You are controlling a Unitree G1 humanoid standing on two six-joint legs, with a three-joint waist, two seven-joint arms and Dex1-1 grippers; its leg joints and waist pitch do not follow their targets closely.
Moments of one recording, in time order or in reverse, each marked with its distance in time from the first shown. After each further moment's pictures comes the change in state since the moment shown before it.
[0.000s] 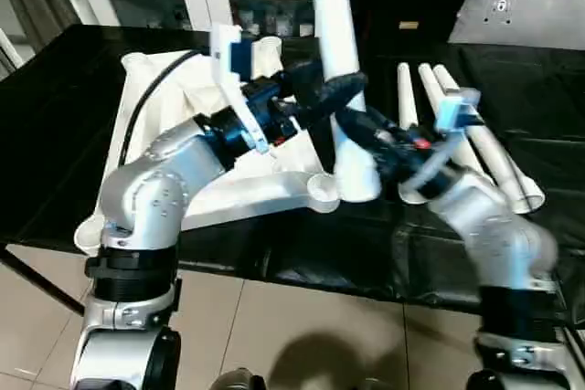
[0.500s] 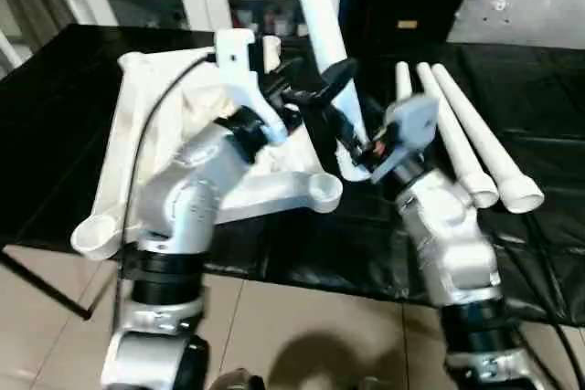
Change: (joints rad) left arm 0.001 -0.154 0.007 0.039 0.072 -0.096 0.220; right arm 0.053 0.053 0.194 0.107 -0.482 -0.527 -0.311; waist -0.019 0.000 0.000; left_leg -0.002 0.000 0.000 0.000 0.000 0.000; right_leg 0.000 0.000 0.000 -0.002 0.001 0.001
